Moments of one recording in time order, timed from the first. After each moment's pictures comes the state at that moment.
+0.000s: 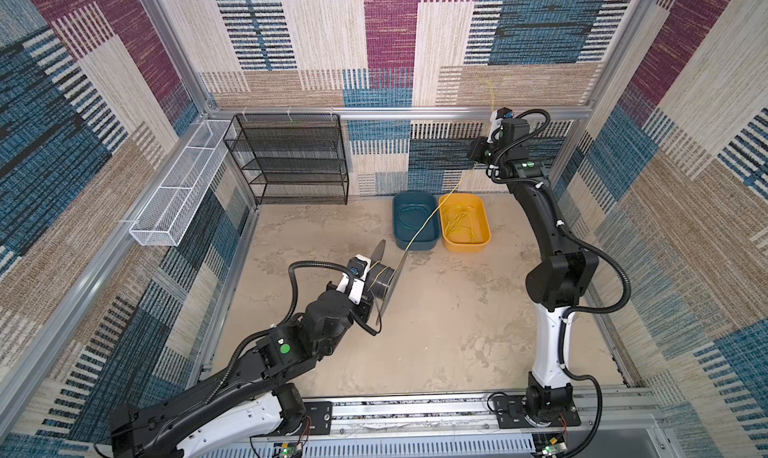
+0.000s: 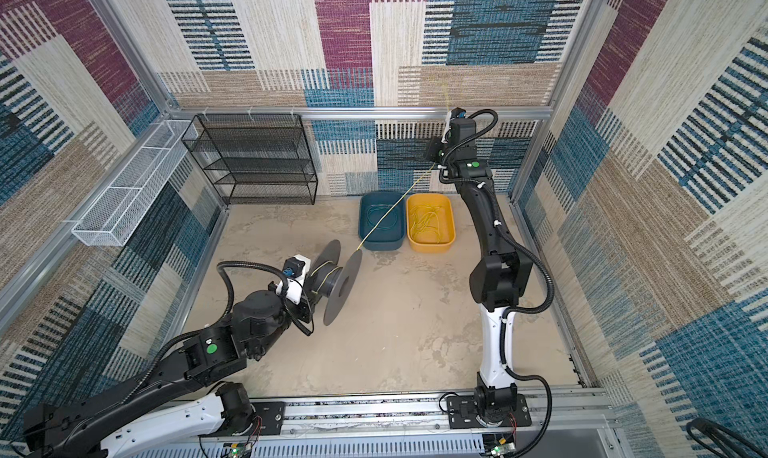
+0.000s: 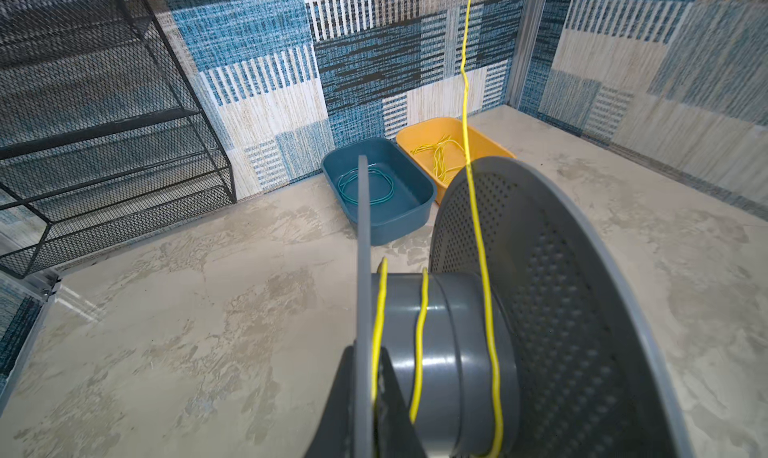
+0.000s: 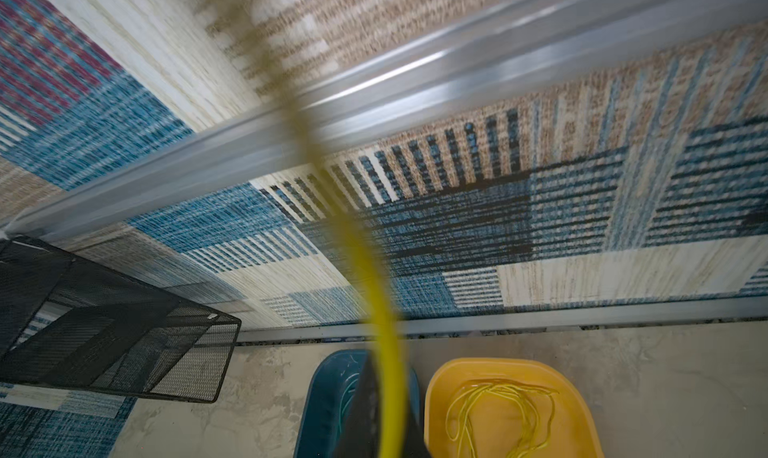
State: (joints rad) left arm -1.00 0.77 0.77 -0.32 -0.55 -0.08; right arm 0.12 2.18 2.34 -0.50 -0.12 0.39
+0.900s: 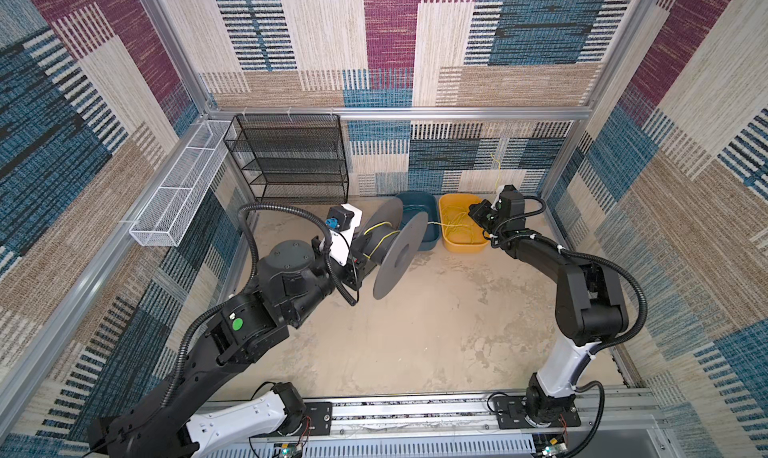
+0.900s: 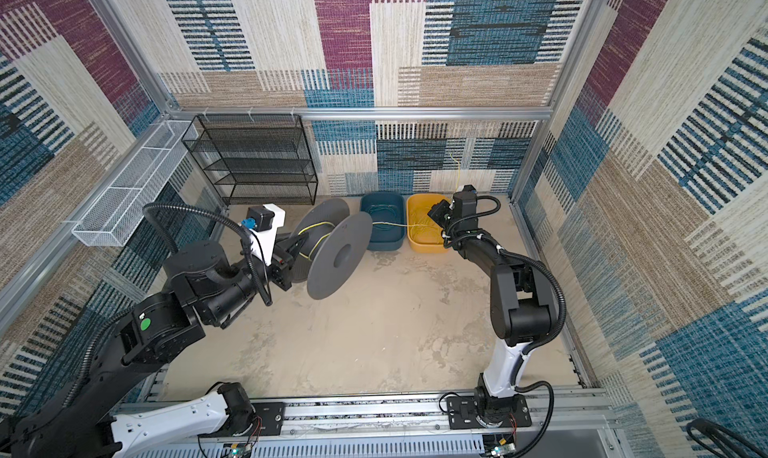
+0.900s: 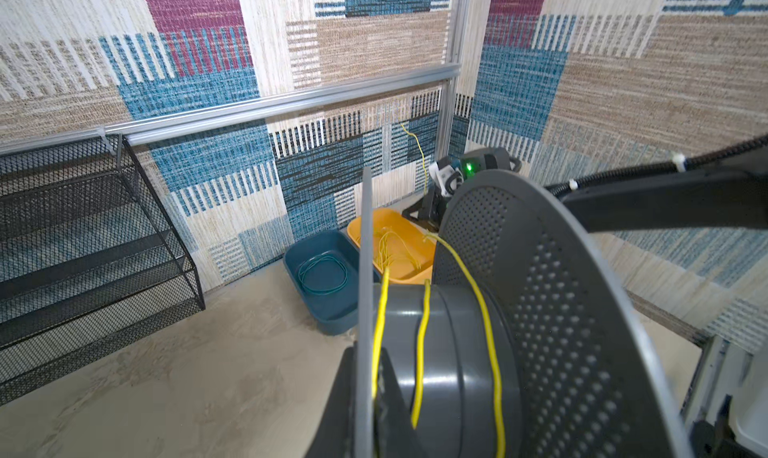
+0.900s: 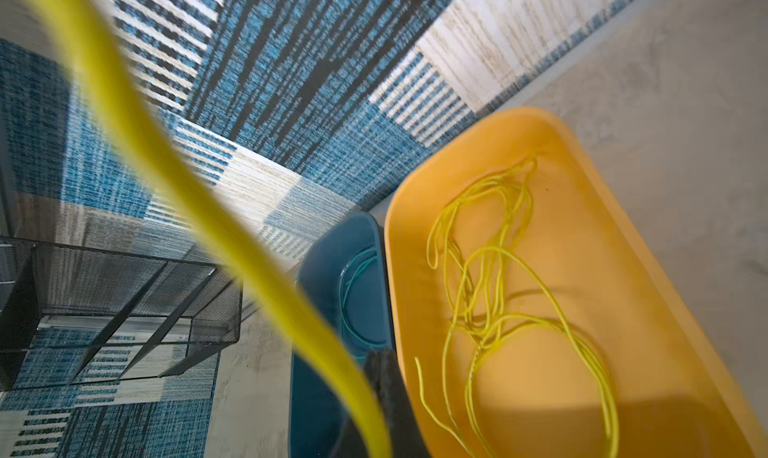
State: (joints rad) left arm -0.85 0.98 1.36 -0.50 -0.24 -0.03; right arm 0.10 1.79 1.17 0.21 -0.18 0.83
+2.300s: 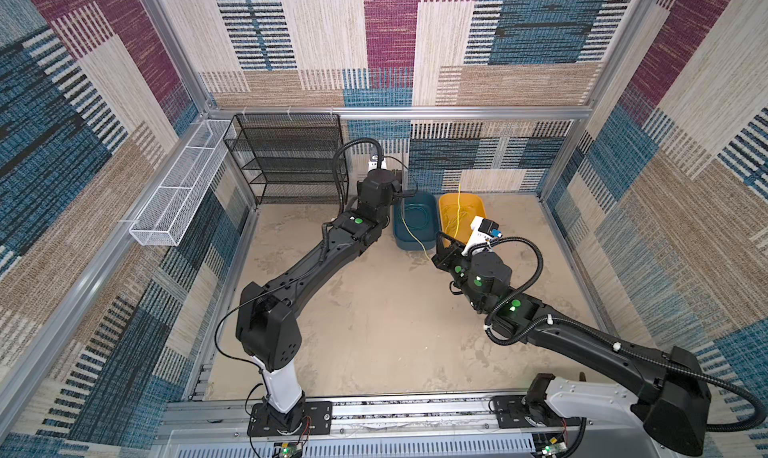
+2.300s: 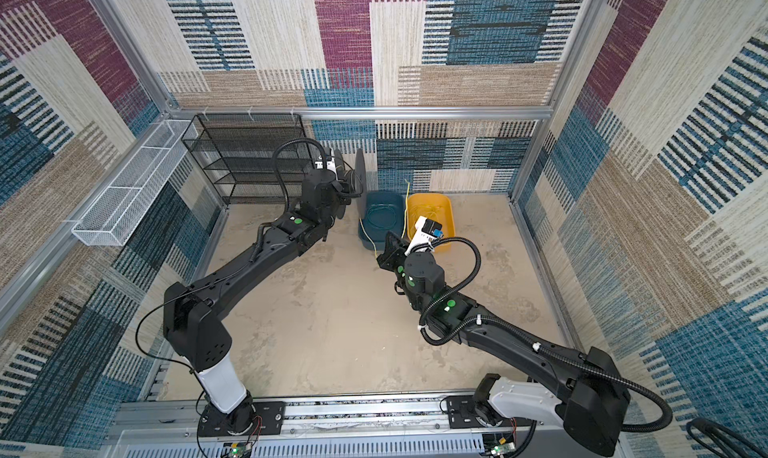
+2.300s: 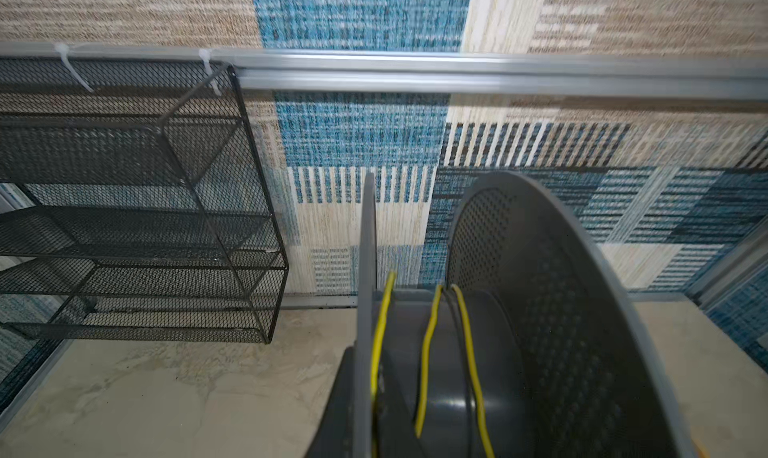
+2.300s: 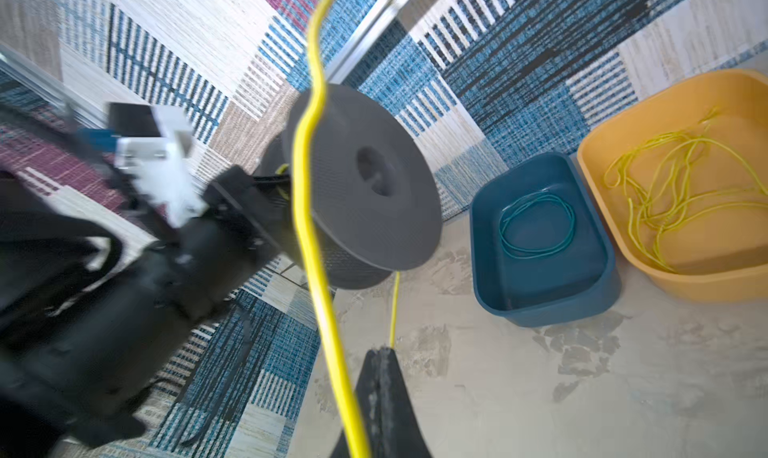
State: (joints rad) left arm -0.60 1.82 1.70 -0.10 -0.57 -0.13; right arm 0.85 1.13 0.85 0.23 0.48 0.81
